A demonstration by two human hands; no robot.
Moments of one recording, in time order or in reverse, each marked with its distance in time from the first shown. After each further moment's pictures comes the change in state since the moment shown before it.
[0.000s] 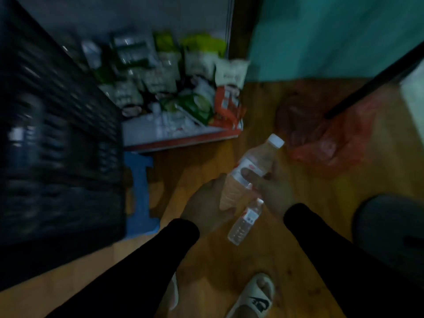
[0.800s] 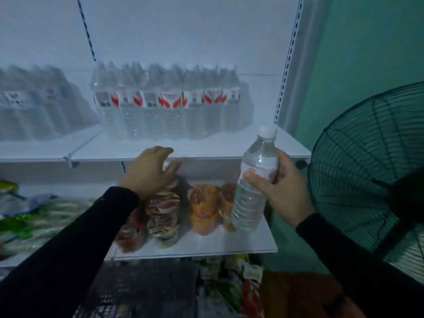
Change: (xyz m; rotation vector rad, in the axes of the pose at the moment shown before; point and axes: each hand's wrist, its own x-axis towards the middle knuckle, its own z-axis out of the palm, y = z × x) left_hand -0.271 0.235 -0.661 0.488 0.970 0.282; right_hand -0.328 -0.595 0.121 -0.175 0.111 -1.082
